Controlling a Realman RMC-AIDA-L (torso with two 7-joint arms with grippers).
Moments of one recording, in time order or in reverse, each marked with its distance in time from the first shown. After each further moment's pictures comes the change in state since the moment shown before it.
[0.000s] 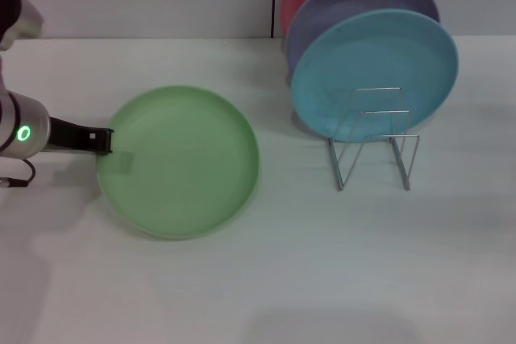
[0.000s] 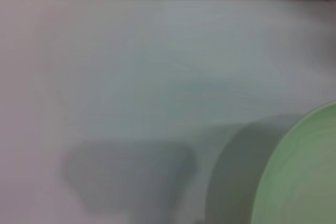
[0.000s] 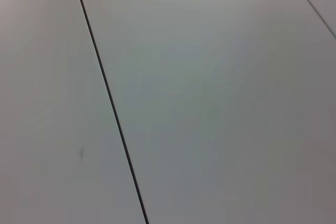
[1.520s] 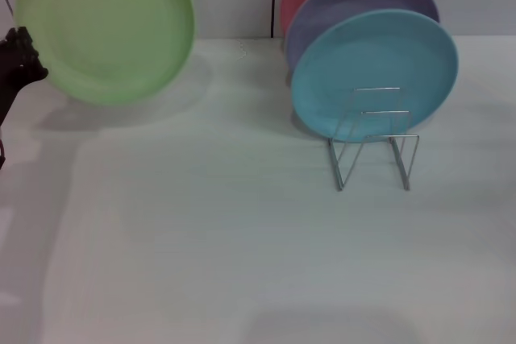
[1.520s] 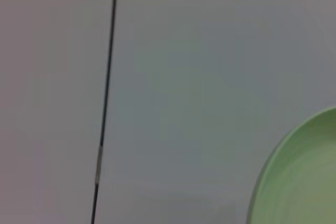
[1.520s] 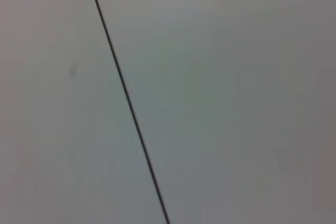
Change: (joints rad) left arm 0.346 0.005 0.369 0.258 -0.069 1.527 -0.068; right arm 0.006 0.005 -0.066 0.001 0.000 0.168 -0.009
